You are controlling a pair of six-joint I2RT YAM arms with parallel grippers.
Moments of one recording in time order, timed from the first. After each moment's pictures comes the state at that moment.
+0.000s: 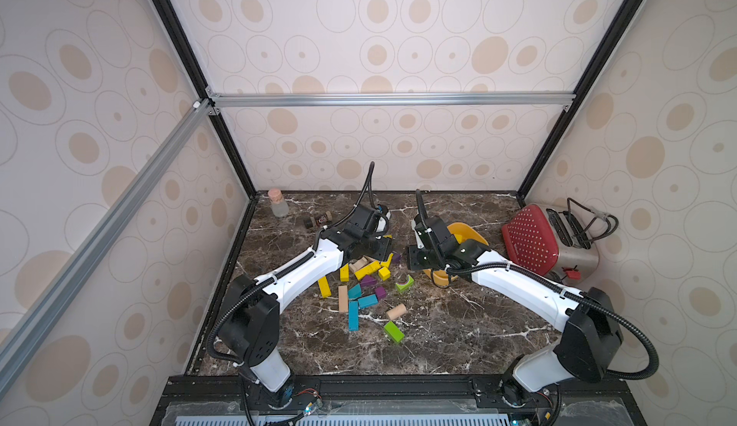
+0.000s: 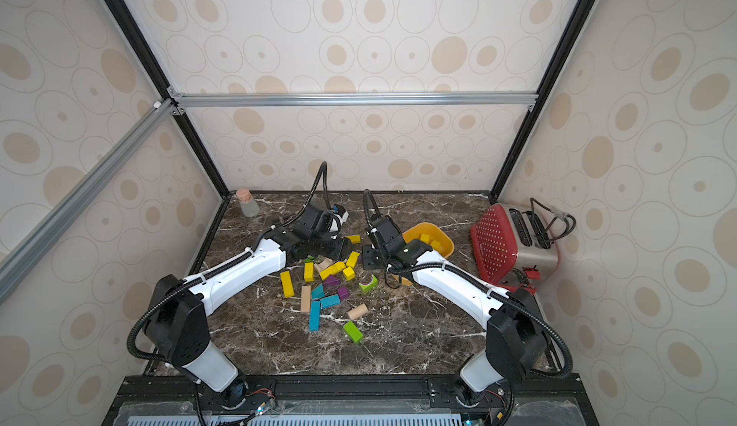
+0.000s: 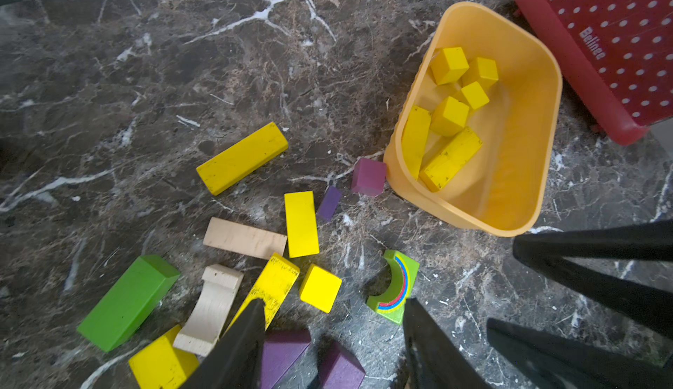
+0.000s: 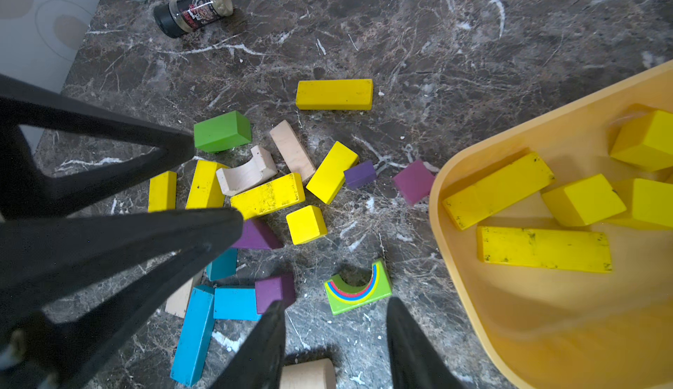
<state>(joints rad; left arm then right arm) -0.62 1.63 1.30 -0.51 0.06 -0.19 0.71 1.52 1.20 -0.53 0.09 0.48</state>
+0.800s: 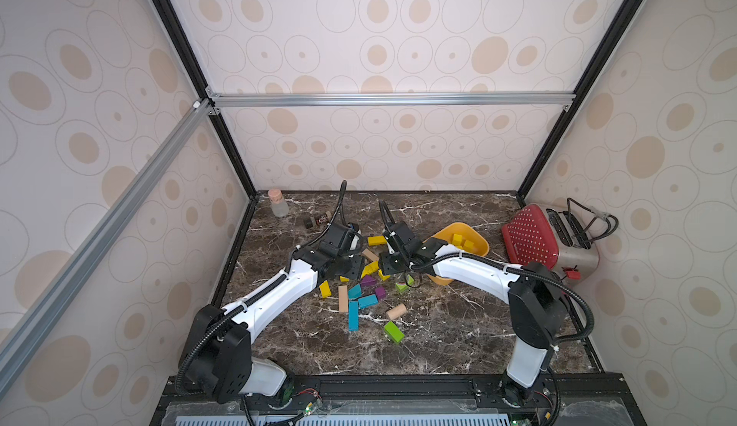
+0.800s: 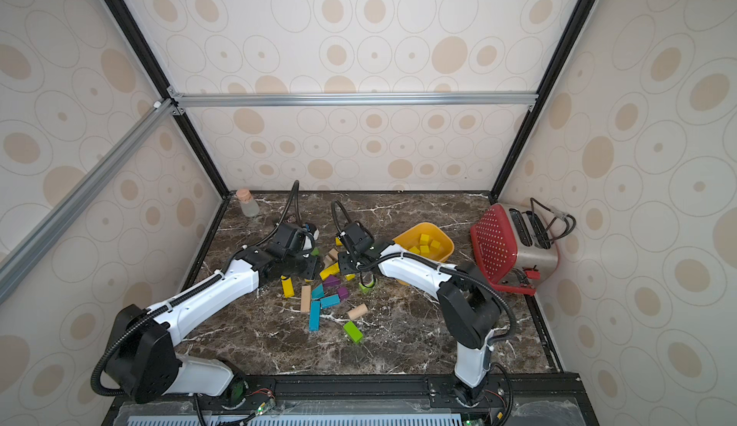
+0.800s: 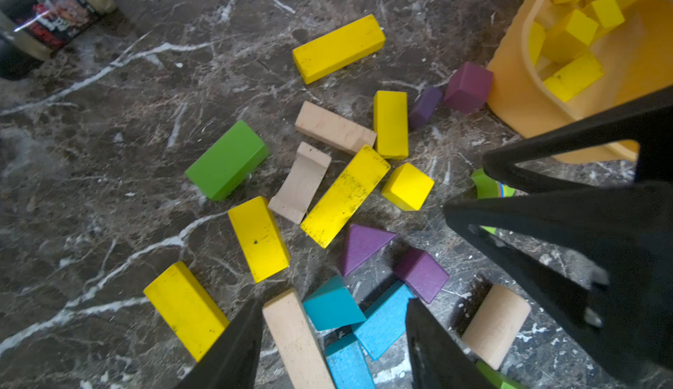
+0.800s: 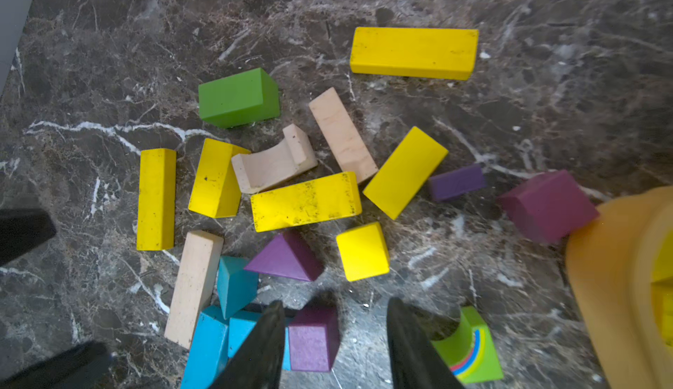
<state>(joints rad) -0.51 1.39 1.01 -0.57 -0.02 -0.19 0.79 1.85 1.39 -0.50 0.03 0.51</state>
